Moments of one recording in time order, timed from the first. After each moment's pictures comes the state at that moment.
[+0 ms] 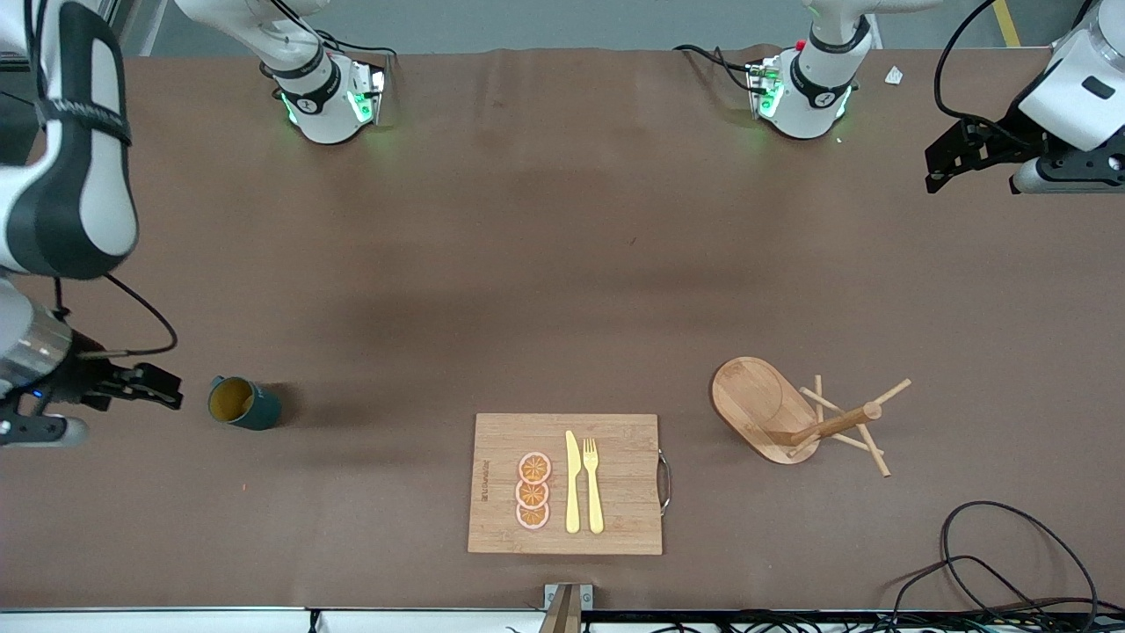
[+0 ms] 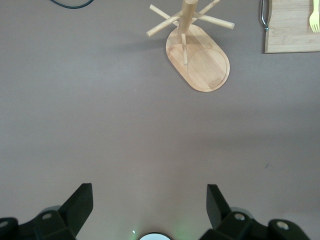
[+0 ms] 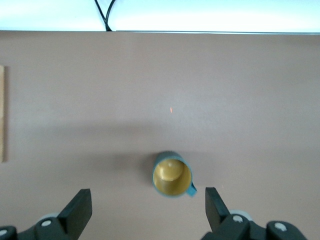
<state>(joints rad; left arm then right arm) -0.03 -0.13 -0.10 -1.65 0.01 1.51 -0.08 0.13 0.38 -0.19 -1.36 0.07 1.84 -0.07</state>
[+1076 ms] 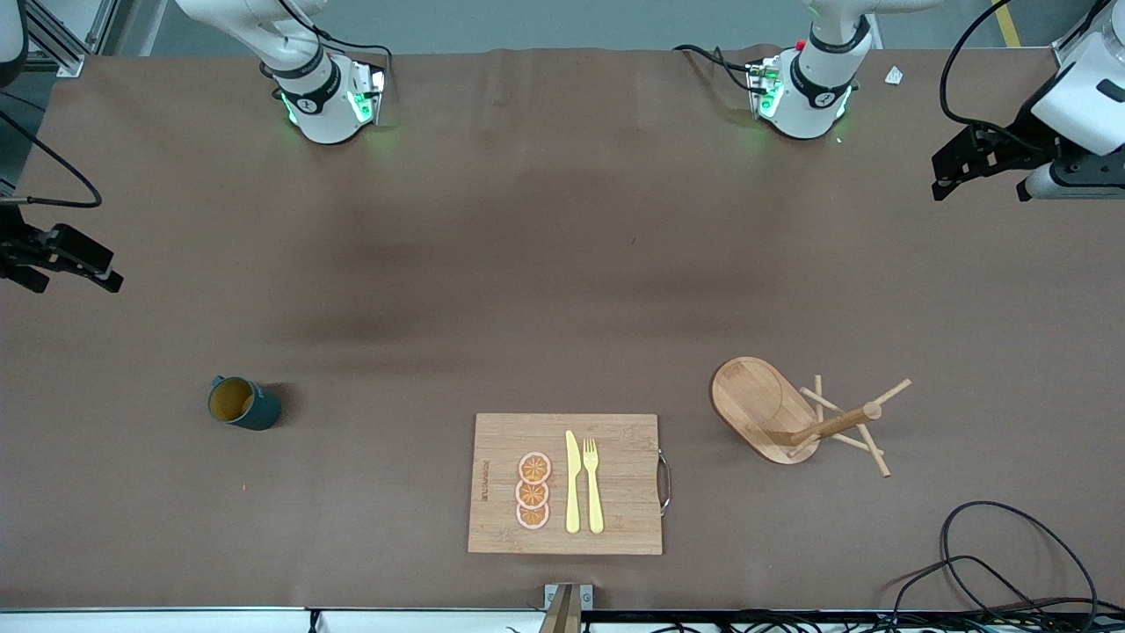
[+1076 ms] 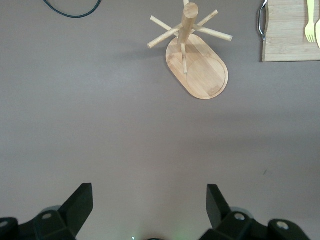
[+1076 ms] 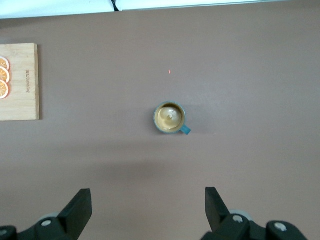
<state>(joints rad) -0.03 -0.10 -0.10 -1.61 0.01 1.52 -0.08 0.10 0.01 -0.19 -1.61 0.06 1.74 -0.07</state>
